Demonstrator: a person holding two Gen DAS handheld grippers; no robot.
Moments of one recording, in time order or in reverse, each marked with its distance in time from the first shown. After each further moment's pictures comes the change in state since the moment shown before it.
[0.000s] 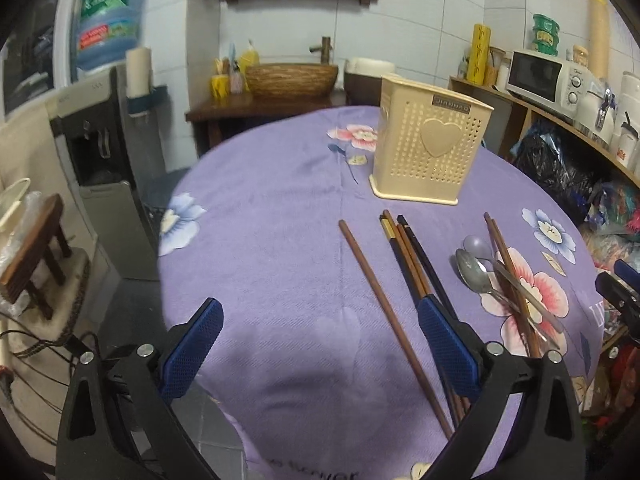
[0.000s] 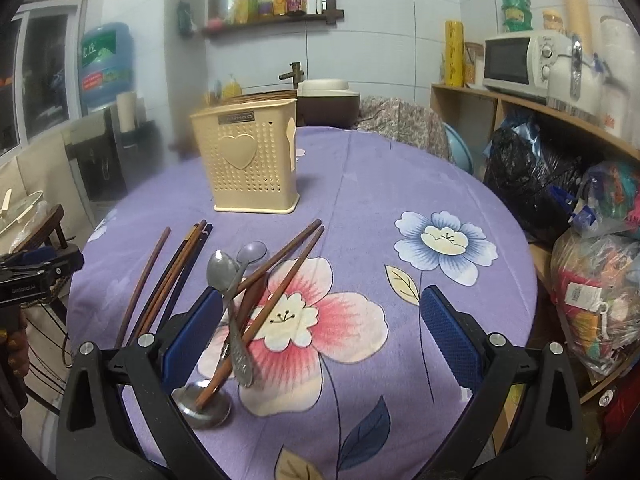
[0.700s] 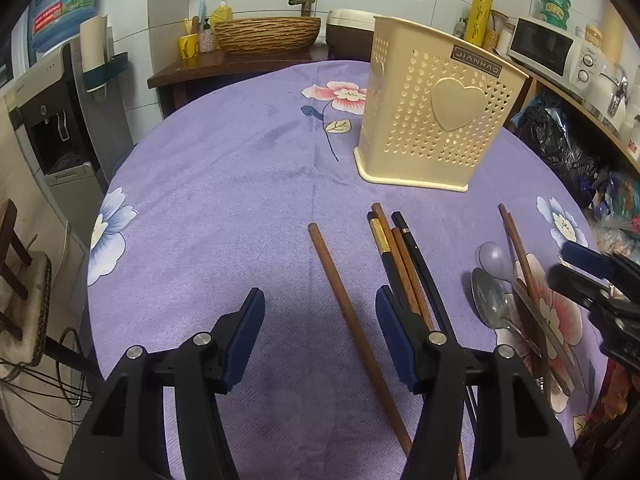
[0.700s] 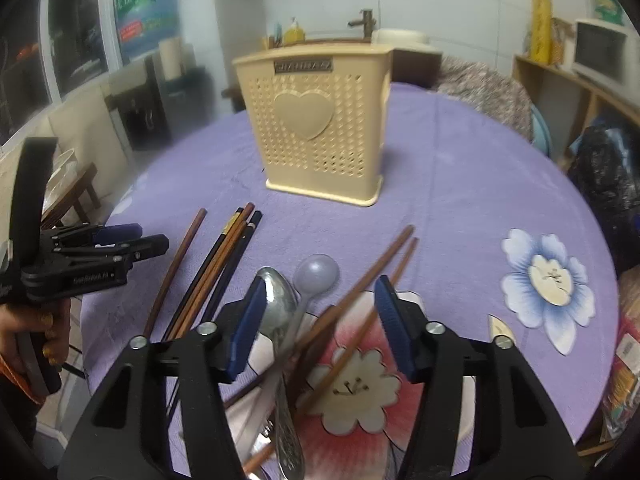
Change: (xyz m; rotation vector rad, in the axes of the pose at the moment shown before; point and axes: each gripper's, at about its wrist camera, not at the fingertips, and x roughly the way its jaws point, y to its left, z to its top) left arm 0.071 -0.015 0.035 0.027 0.170 -0.046; right arm 0.101 0.056 0.048 -0.126 0.232 0.241
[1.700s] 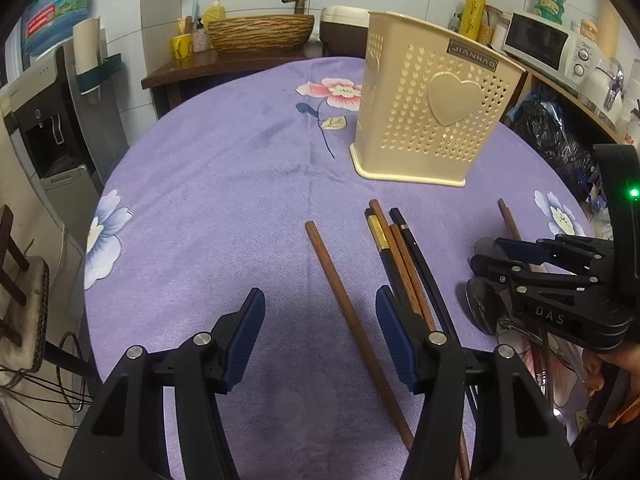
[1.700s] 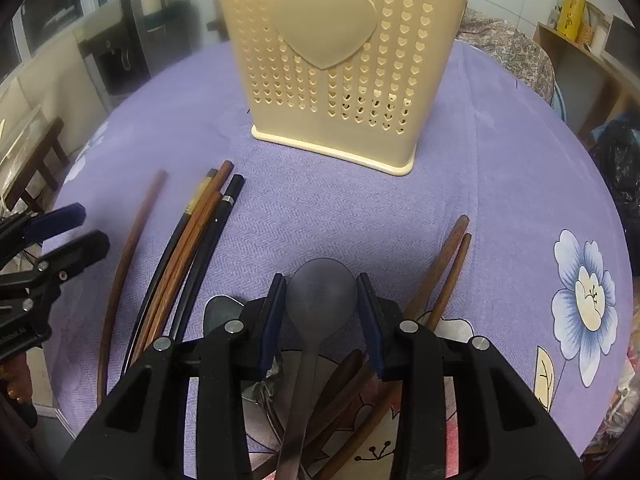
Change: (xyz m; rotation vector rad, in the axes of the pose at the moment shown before) left arm 0.007 0.001 0.001 0.016 0.016 -0.018; right arm 0.074 0.013 0.017 -0.035 0.208 -0.078
